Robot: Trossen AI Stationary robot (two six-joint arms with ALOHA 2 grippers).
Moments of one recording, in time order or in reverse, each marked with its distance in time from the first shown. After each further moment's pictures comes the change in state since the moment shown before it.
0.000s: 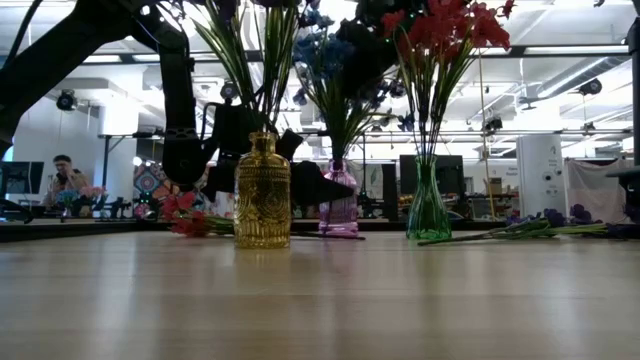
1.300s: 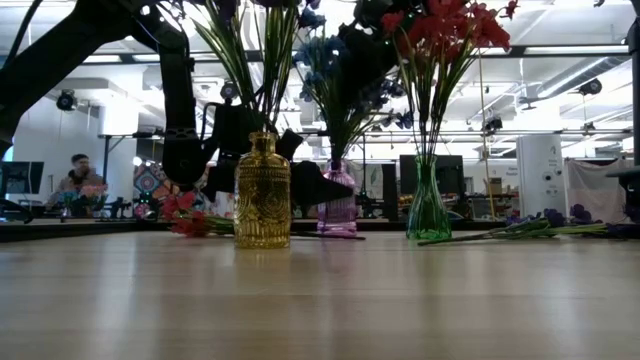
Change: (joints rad) left arm 0.000 0.000 0.000 0.000 0.002 0.001; right arm 0.010 -0.003 0.008 -0.028 0.073 0.016
